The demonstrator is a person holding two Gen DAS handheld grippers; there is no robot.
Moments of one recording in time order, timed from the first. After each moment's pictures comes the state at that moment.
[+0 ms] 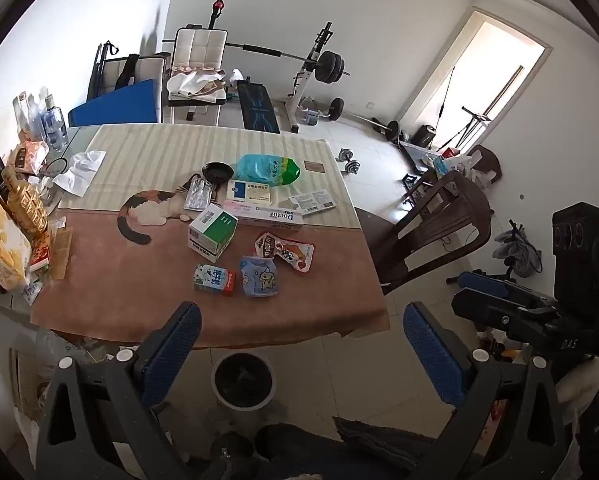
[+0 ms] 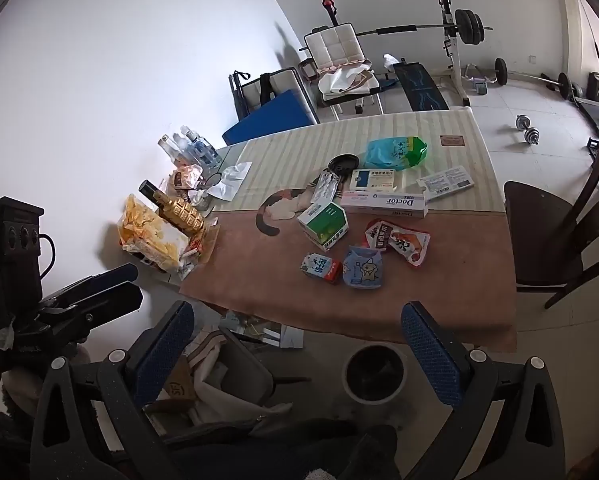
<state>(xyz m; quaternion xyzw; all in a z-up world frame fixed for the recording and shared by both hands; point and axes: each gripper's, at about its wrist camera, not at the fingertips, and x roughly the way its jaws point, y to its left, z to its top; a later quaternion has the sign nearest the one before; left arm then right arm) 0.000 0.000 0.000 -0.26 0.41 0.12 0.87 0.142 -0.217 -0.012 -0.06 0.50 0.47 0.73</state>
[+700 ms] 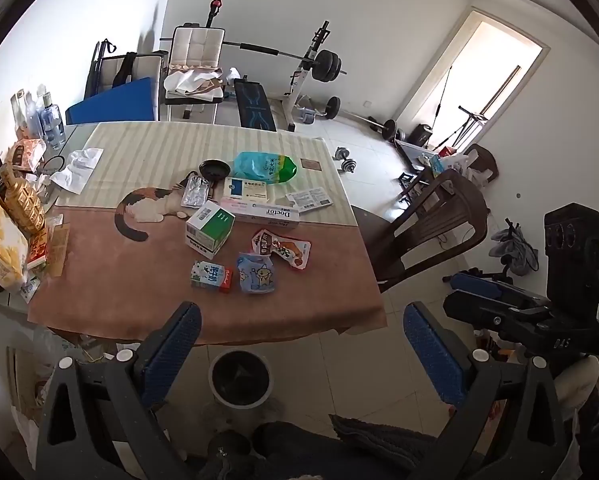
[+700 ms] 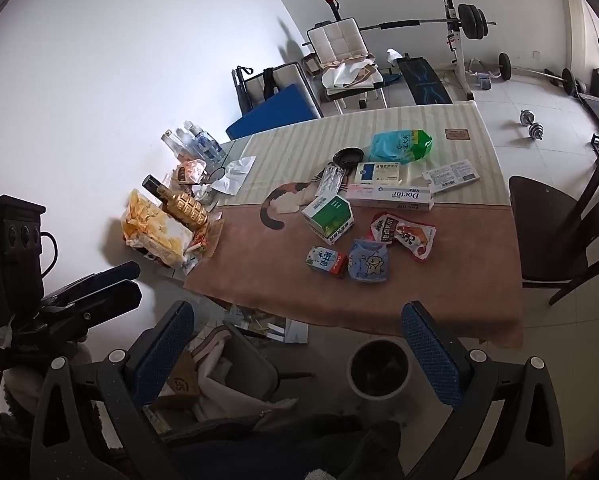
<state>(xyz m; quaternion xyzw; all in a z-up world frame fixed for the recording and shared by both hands) -0.003 0.000 -0.003 -0.27 0.41 0.12 0.87 0.137 -0.211 -0.020 -0.06 0.50 0.47 0.72</state>
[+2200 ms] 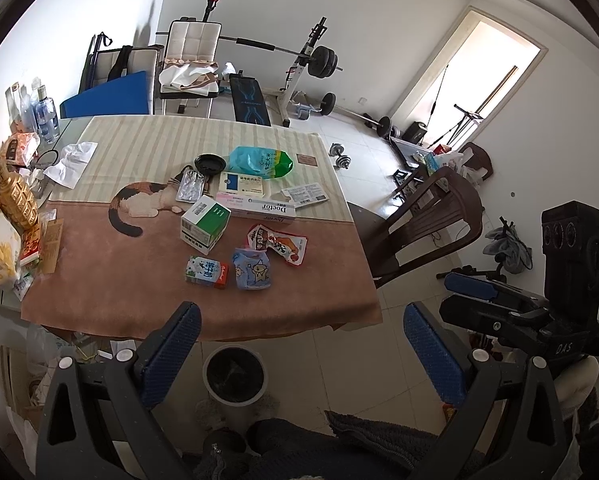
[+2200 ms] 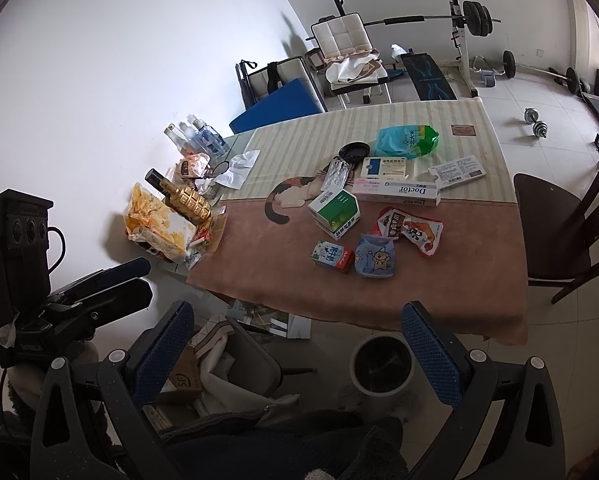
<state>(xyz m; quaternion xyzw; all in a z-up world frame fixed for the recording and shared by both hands) 0.000 -0.012 -0.007 -0.28 0.41 0.10 0.86 0.129 -0.207 -0.022 -0.06 0.51 0.48 0.71</state>
